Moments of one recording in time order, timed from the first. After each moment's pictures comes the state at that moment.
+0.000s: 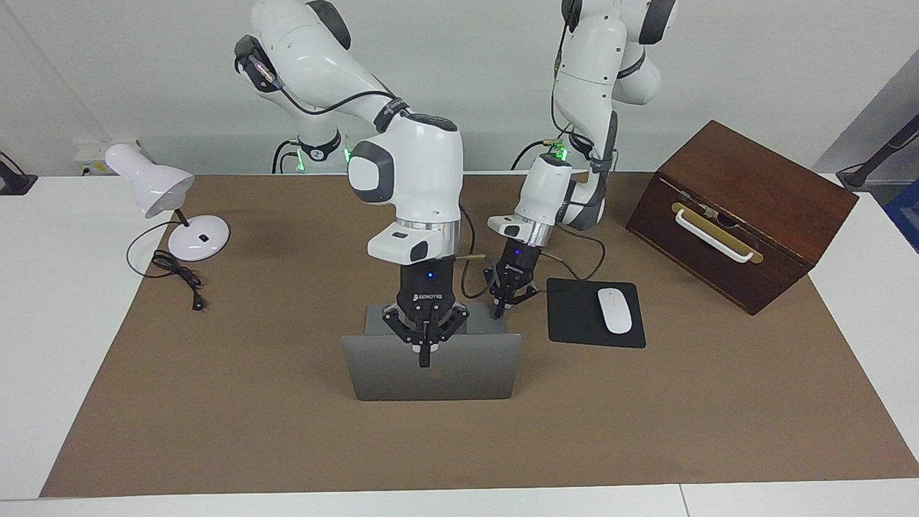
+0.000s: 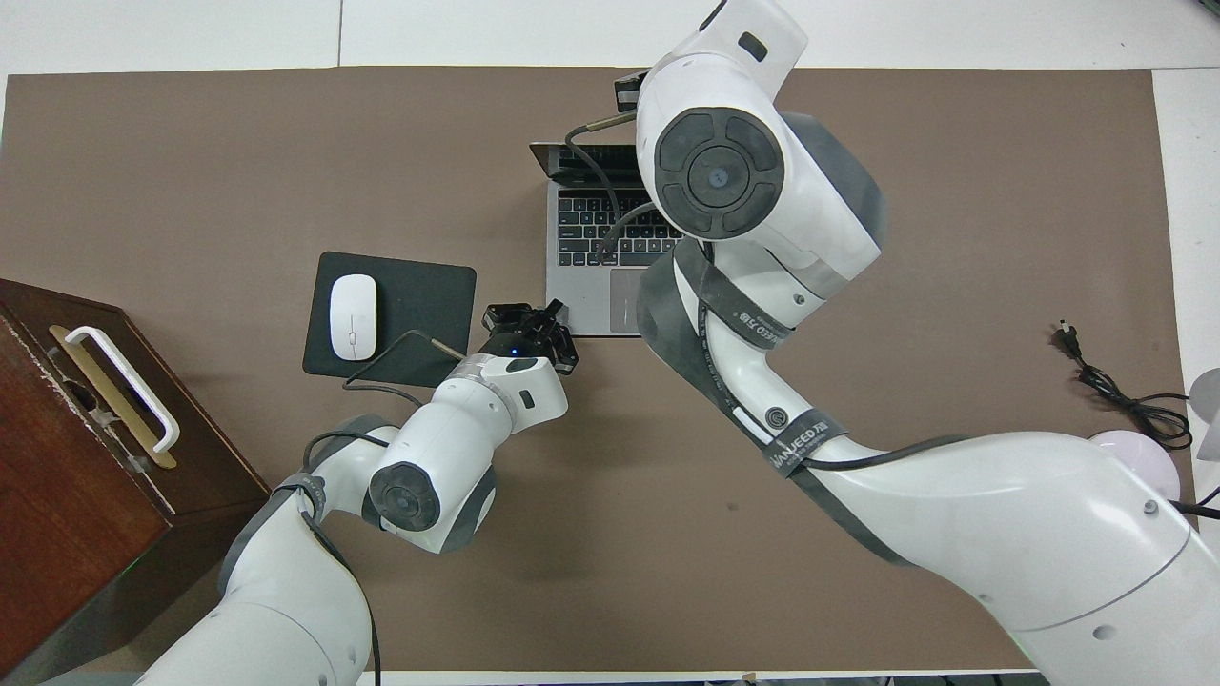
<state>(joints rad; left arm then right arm) -0.63 0.40 0.02 -2.32 -0.08 3.50 0.13 0.22 0.63 0.34 -1.17 -0.74 2.26 0.66</state>
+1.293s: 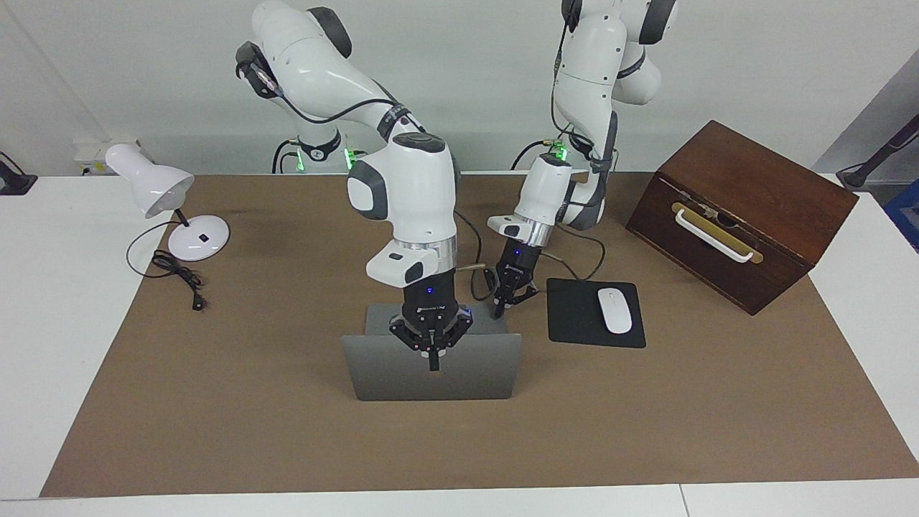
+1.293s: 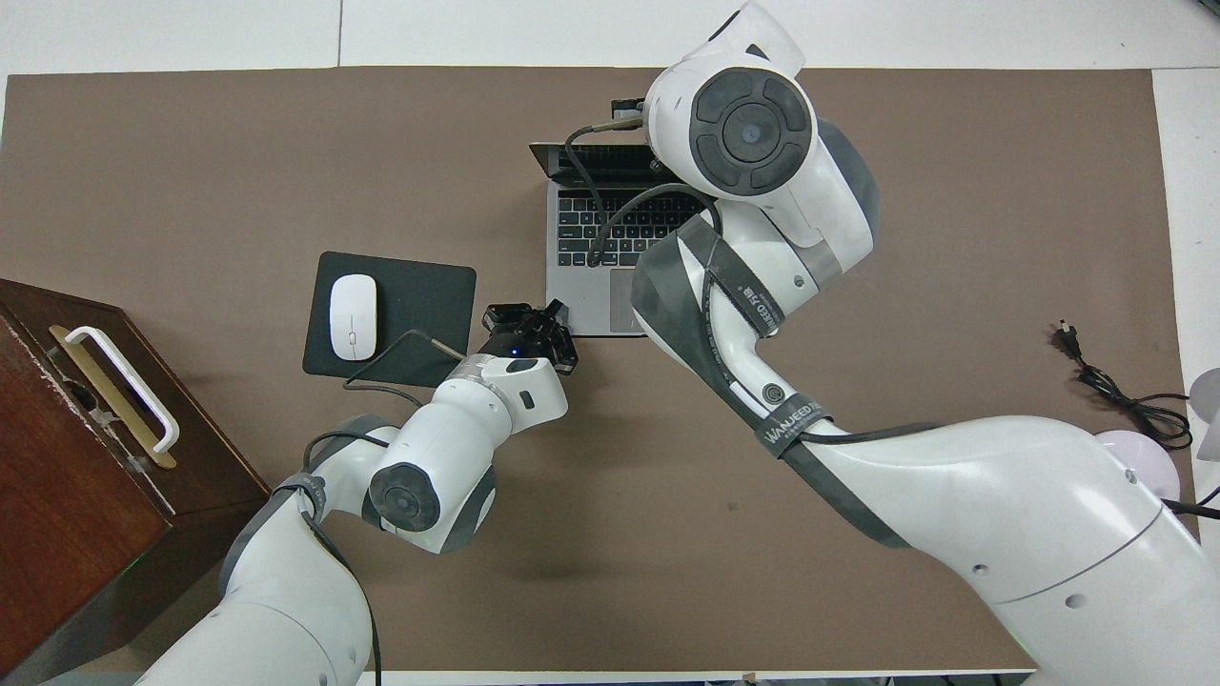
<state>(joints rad) -0.63 0.40 0.02 -2.32 -0.08 3.50 0.14 0.22 0.67 0.33 -1.17 -0.46 2.24 0.62</state>
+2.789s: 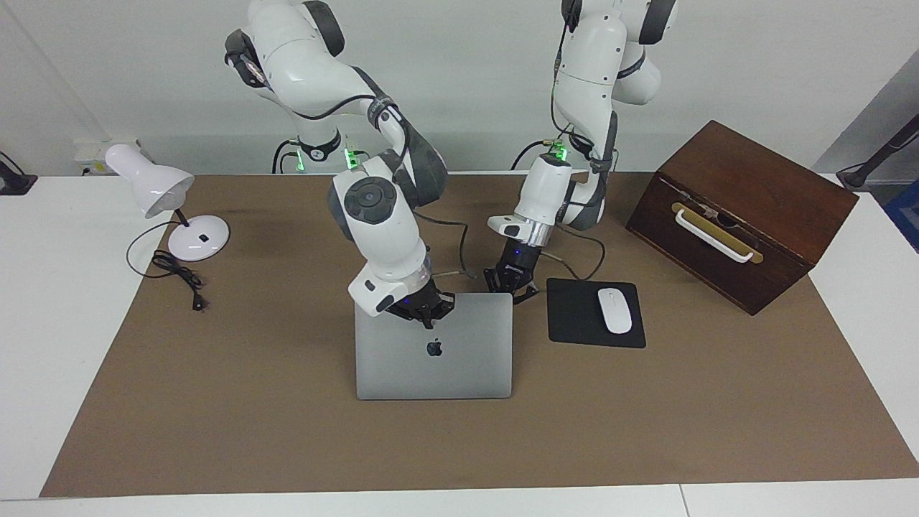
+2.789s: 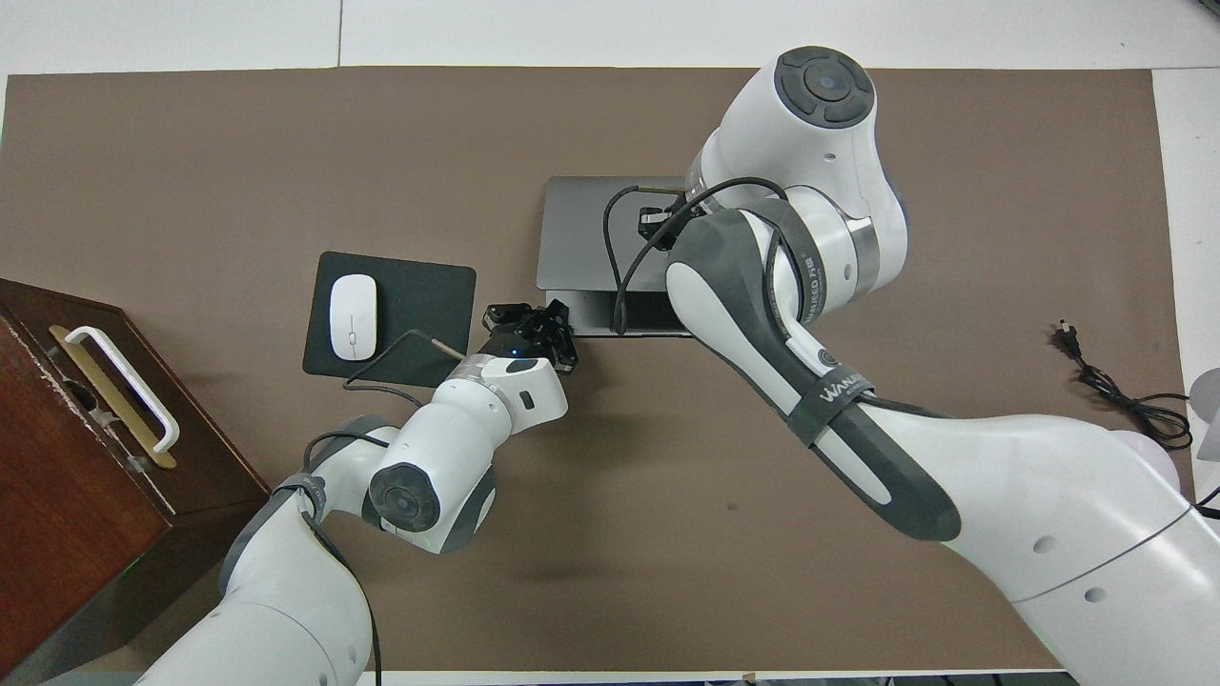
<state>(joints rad) -0.63 0.40 0.02 -2.32 -0.08 3.50 0.14 0.19 0.59 0.26 -1.35 0.09 1.92 0.53</state>
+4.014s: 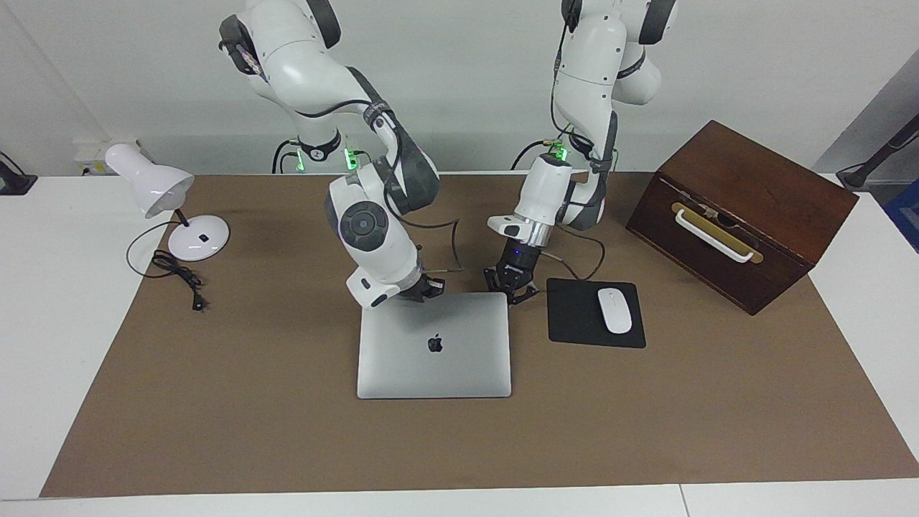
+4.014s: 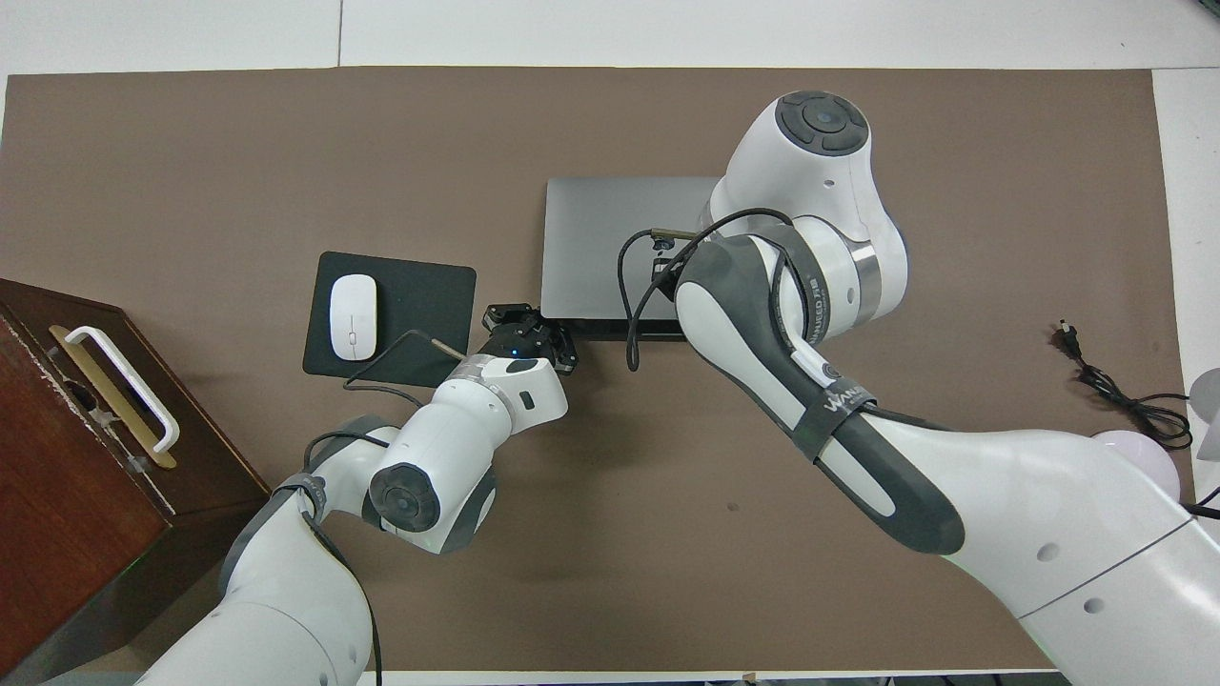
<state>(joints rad) -0.63 0.40 0.02 -2.32 -0.08 3.50 0.14 0.19 0.54 0.25 -1.50 0.13 1.89 0.54</state>
